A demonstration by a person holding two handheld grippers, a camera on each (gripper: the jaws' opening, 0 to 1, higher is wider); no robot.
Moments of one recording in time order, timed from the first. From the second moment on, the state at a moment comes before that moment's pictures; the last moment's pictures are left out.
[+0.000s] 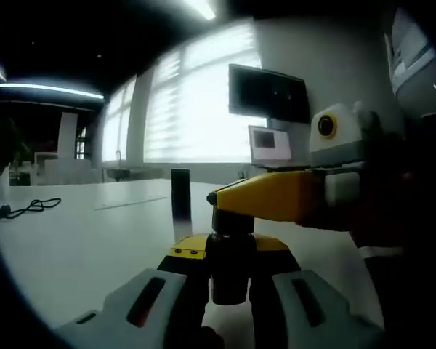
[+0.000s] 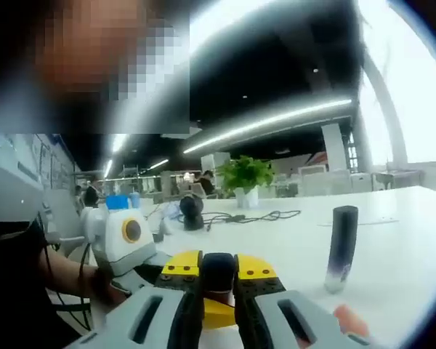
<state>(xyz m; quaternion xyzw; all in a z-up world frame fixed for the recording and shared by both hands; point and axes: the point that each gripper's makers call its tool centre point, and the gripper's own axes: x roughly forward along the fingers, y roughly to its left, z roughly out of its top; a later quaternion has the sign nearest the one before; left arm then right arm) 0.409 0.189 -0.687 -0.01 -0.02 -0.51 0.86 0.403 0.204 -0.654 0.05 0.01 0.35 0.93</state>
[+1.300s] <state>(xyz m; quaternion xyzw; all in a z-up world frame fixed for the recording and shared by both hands) 0.354 0.171 -0.676 -0.06 -0.01 -0.63 0.77 0.353 0.214 -0.640 0.01 0.01 0.63 0.78</state>
